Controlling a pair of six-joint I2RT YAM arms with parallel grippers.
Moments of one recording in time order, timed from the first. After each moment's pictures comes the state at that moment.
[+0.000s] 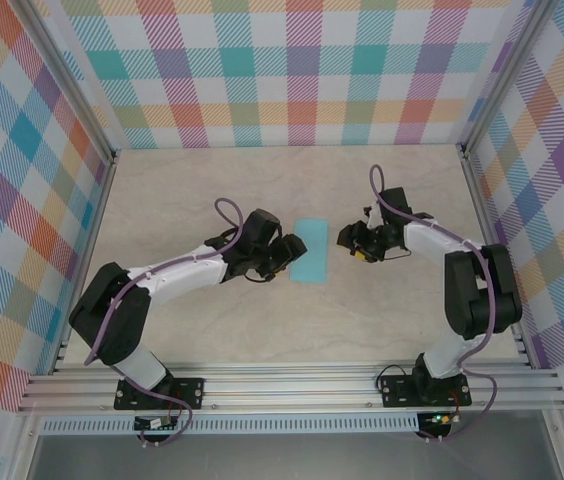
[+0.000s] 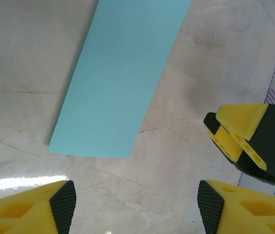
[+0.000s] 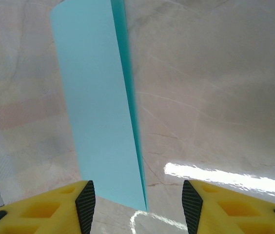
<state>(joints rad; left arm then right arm) -0.71 1.61 1.02 -0.23 0.19 -1.20 0.23 1.69 1.01 -0.44 -0.55 0.57</state>
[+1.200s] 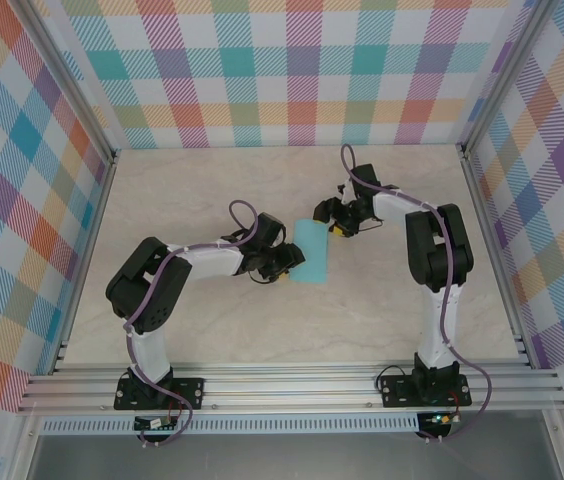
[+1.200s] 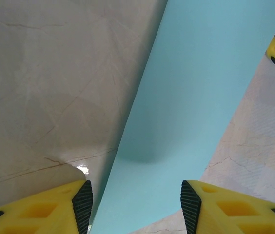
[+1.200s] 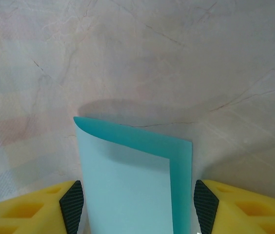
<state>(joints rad) -0.65 1.86 1.05 -0.13 0.27 -1.10 0.28 2.12 1.46 -0.44 -0.58 0.57</state>
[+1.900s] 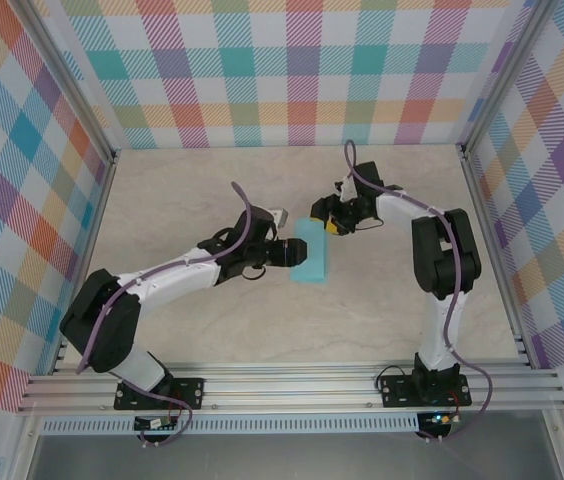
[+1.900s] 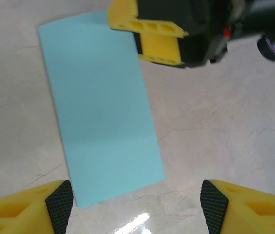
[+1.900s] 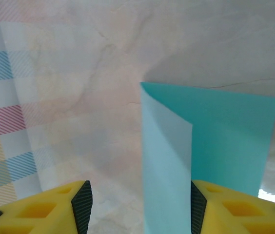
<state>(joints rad) -0.73 1.55 0.99 -0.15 0.14 -0.54 0.29 2.02 1.40 -0.41 -0.72 0.62</state>
